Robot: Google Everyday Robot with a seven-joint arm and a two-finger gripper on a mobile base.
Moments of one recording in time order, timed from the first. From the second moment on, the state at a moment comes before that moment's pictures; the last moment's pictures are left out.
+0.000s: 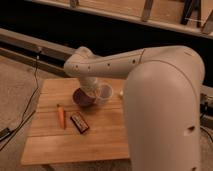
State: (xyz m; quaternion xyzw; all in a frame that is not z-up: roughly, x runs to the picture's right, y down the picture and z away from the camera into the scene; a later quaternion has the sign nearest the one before) arm -0.074 0.025 0.777 -0.16 0.23 0.53 0.80
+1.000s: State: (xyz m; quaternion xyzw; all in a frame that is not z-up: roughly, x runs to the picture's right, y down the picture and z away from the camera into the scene) arm -0.144 -0.007 0.849 -0.20 0.16 0.37 0.89
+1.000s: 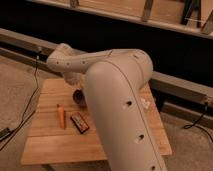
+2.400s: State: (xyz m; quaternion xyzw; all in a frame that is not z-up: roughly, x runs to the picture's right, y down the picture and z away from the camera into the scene) arm -0.168 0.036 0.869 -0.22 0.22 0.29 0.91
